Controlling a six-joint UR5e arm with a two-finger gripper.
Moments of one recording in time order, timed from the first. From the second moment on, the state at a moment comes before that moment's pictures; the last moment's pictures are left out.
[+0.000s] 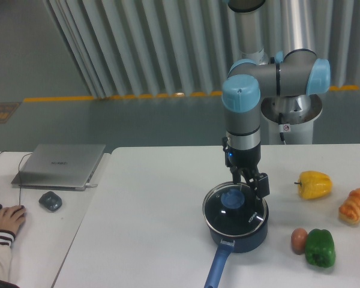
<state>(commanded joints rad) 2.13 -1.85 -1.53 -1.21 1.55 0.93</state>
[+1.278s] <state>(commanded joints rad) 2.06 -1.92 -1.52 -1.20 1.54 0.83</state>
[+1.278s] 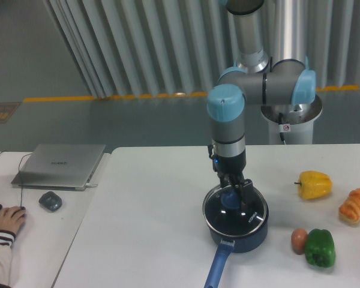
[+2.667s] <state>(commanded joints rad) 2.07 -1.91 -1.50 -1.22 1.51 0.83</state>
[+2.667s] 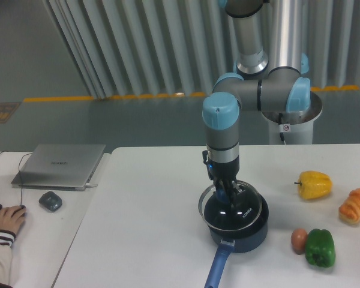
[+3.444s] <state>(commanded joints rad) 2.10 -1.88 -1.48 -1.34 1.49 0.91</state>
